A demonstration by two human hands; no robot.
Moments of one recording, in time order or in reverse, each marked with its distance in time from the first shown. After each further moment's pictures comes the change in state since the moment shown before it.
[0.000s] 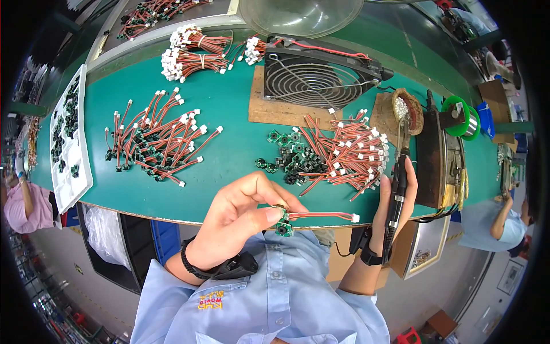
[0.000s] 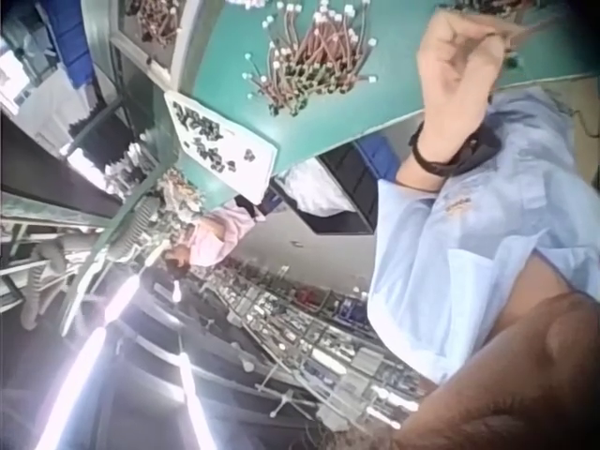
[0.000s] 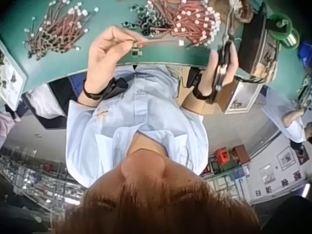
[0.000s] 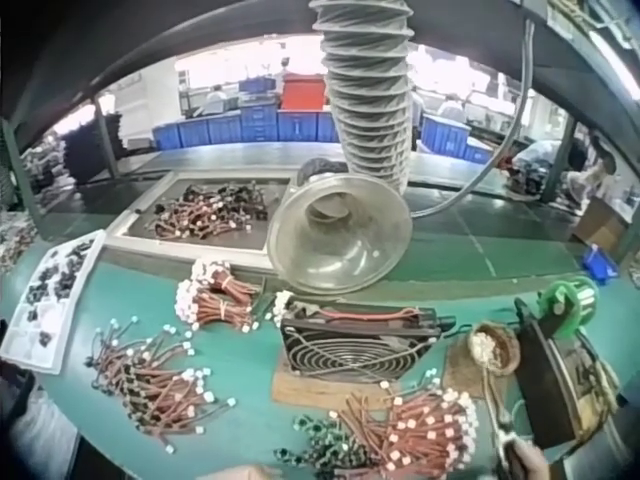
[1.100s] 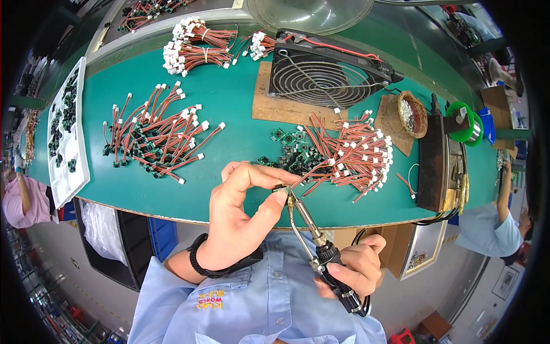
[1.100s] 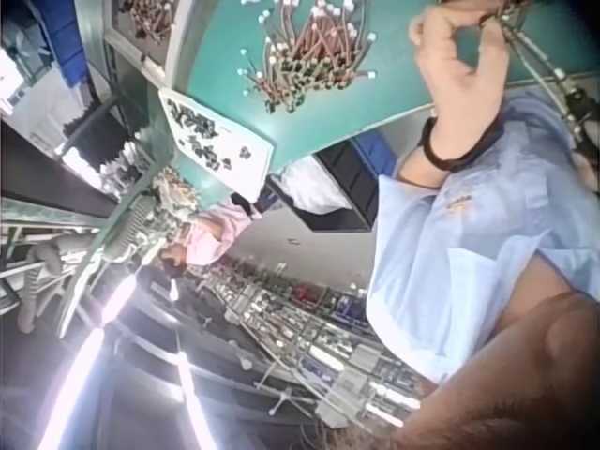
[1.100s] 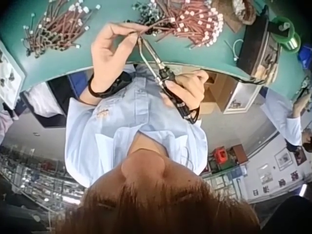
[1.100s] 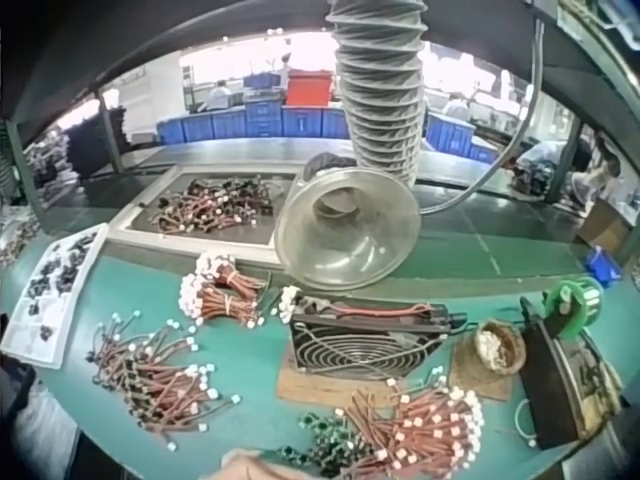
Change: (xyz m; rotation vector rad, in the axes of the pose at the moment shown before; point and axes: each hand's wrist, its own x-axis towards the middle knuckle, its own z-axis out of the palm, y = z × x) left_hand 0.009 -0.021 -0.005 0.548 0.224 0.402; right_hand -0.052 -0.059 -0.031 0.098 -0.544 -0.572
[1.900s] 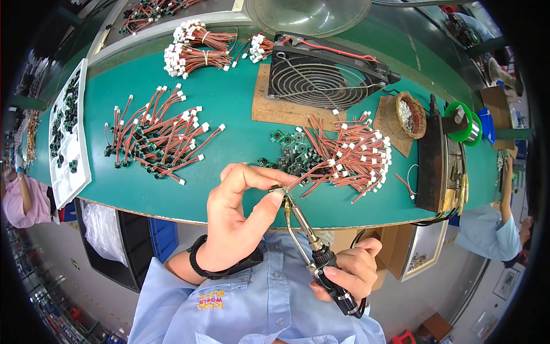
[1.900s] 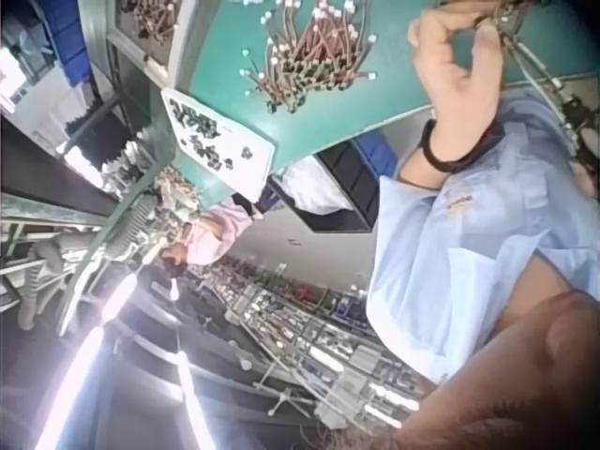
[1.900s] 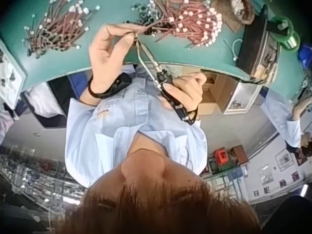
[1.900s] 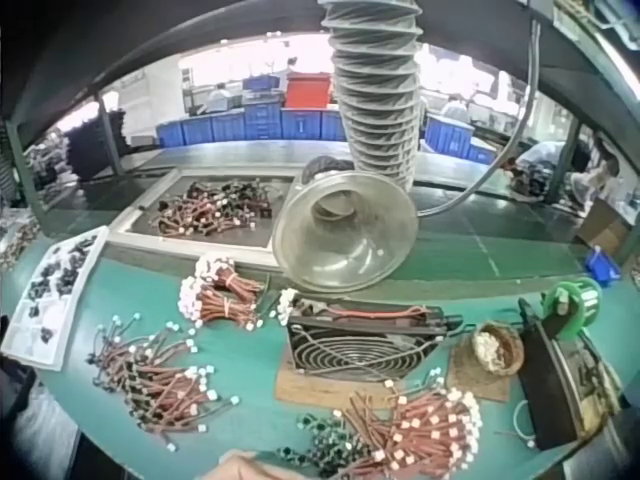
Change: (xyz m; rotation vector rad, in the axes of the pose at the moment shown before) left_hand -0.002 0.007 0.001 -0.100 0.040 -0.088; right_hand -0.004 -0.003 0.002 0.019 0.012 0.012
